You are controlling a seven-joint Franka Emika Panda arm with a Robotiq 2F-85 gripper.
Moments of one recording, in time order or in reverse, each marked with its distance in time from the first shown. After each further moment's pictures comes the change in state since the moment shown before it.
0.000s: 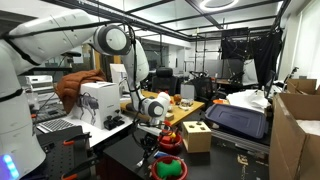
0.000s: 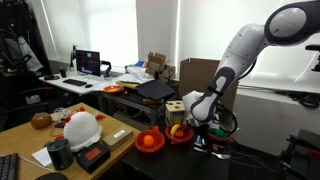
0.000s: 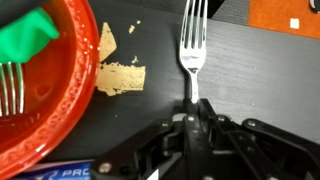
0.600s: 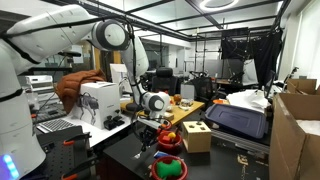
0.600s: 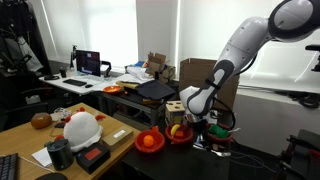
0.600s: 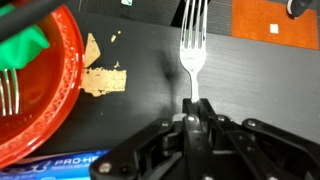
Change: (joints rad) arm -0.002 -0.055 0.028 0.001 0.046 -0.107 0.003
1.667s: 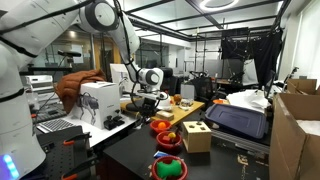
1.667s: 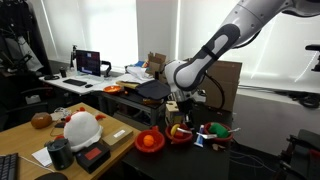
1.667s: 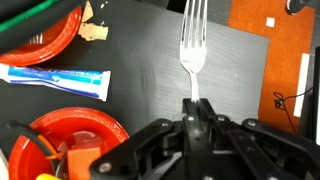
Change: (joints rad) arm 0.105 -0.236 0.052 -0.007 0.026 -0.135 0.009
